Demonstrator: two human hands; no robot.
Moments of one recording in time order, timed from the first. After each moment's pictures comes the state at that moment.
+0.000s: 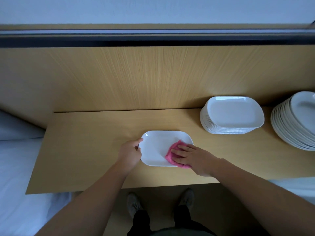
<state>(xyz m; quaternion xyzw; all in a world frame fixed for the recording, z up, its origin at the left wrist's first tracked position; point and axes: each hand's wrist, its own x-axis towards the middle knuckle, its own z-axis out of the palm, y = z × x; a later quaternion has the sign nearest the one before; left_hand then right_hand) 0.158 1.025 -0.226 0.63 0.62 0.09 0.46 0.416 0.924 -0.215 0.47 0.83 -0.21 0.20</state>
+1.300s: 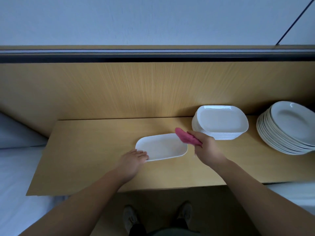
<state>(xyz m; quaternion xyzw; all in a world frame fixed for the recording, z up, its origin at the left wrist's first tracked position) 0.153 1.007 -0.211 0.94 0.31 -0.06 0.13 0.422 0.907 -0.124 0.74 0.51 -0.30 -0.31</state>
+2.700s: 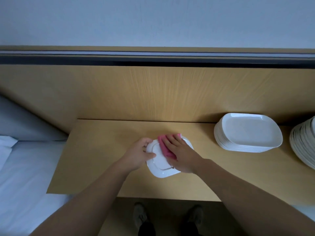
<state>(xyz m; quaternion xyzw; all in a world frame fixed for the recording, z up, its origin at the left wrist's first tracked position) 0.142 1.052 -0.165 0.63 0.54 0.11 0.54 0.346 0.996 -0.193 0.59 0.76 -0.27 -0.05</state>
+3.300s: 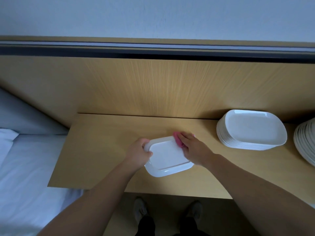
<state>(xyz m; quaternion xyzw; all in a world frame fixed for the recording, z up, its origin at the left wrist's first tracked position) 0.144 1.041 -0.179 0.61 0.63 0.09 0.46 0.379 0.994 -0.213 0.66 0.70 -0.26 -0.06</state>
